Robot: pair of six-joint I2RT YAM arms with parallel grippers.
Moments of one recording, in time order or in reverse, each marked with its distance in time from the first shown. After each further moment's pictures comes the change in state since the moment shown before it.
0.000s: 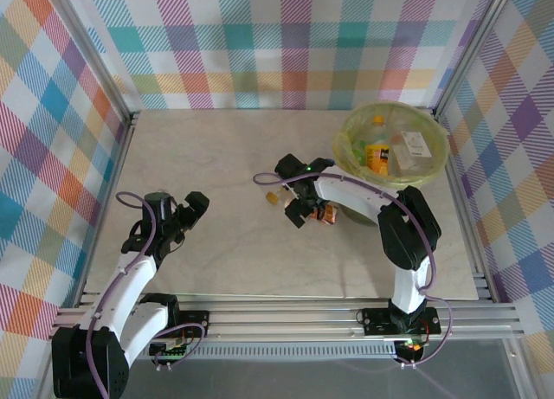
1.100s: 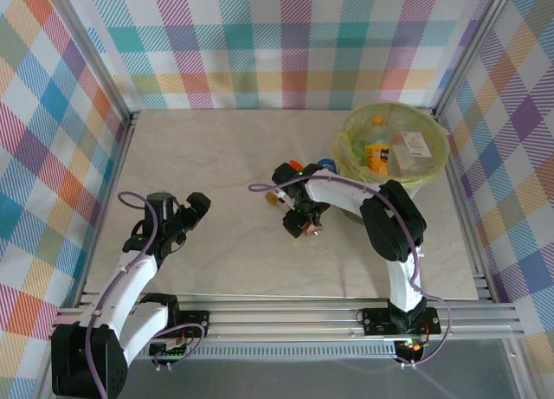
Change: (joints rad) left arm -0.016 0.011 -0.001 0.000 -0.011 -0.015; right arm 0.000 0.113 -0.013 0.005 -0.146 -0.035
